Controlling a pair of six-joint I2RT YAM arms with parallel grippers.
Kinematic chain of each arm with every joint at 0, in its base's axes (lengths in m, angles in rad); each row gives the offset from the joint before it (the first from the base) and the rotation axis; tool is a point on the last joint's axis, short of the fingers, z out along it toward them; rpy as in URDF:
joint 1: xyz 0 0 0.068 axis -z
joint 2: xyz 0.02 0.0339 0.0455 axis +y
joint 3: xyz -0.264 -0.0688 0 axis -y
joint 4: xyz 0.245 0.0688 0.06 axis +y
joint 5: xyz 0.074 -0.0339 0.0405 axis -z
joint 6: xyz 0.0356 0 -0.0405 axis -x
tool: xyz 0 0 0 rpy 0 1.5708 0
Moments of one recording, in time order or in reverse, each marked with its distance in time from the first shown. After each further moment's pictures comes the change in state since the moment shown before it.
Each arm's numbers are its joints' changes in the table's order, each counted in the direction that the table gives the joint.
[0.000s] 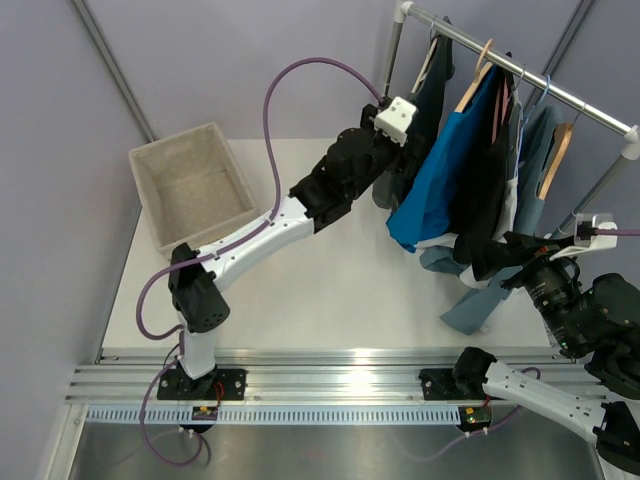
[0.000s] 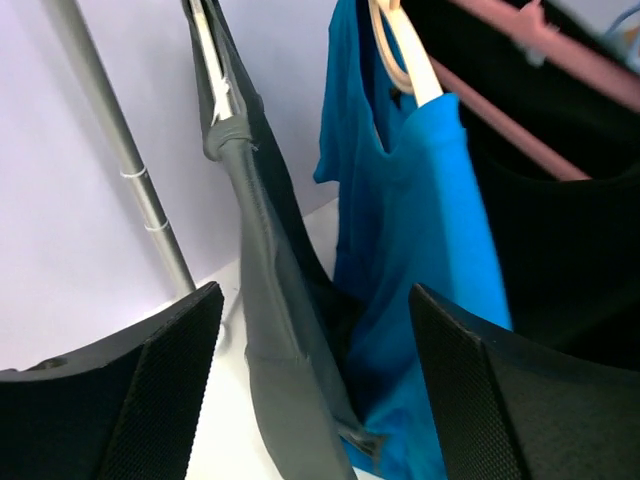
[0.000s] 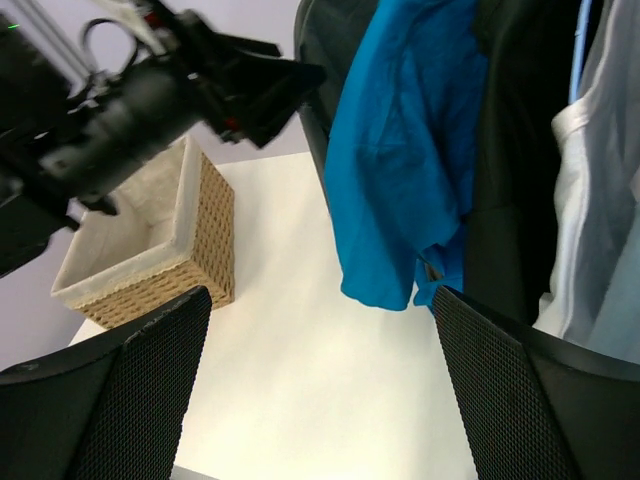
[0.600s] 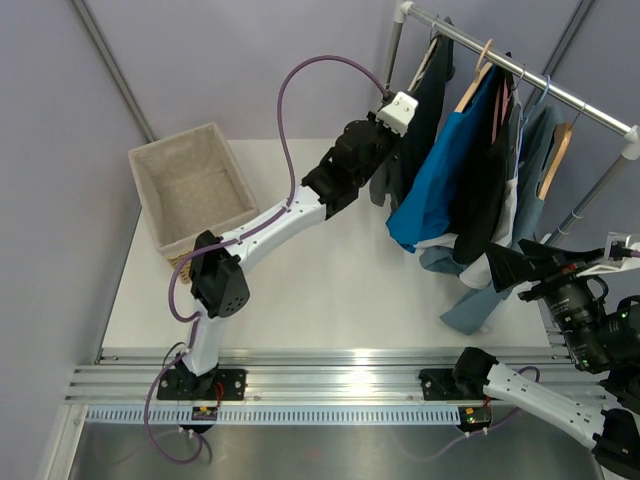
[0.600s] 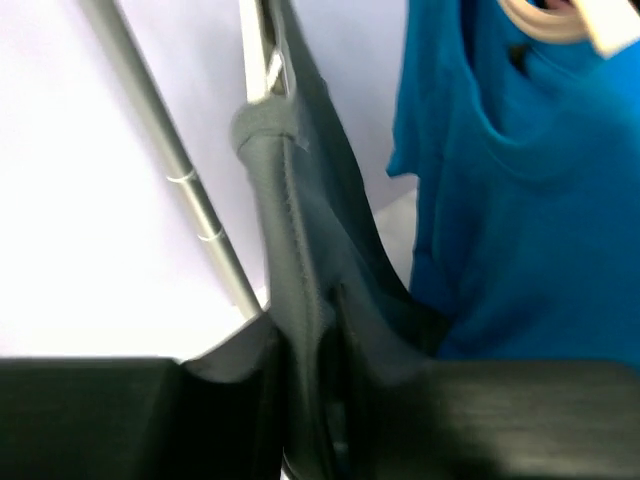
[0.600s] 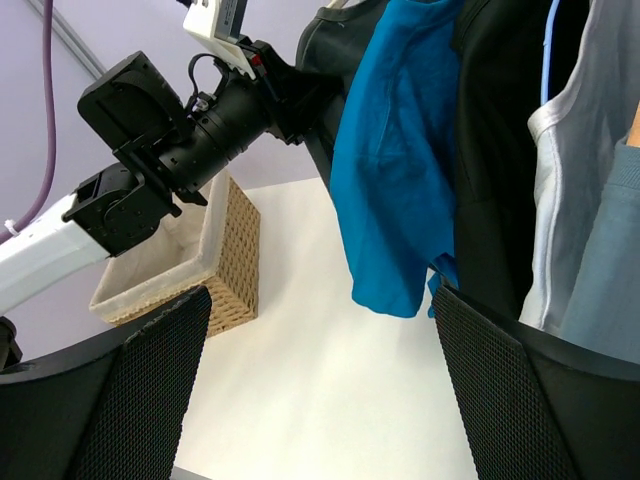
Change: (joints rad) left arm -0.059 0.199 0.146 -0.047 -0.037 -0.129; right arm 0.000 -0.119 -0.040 -0.023 -0.026 0.000
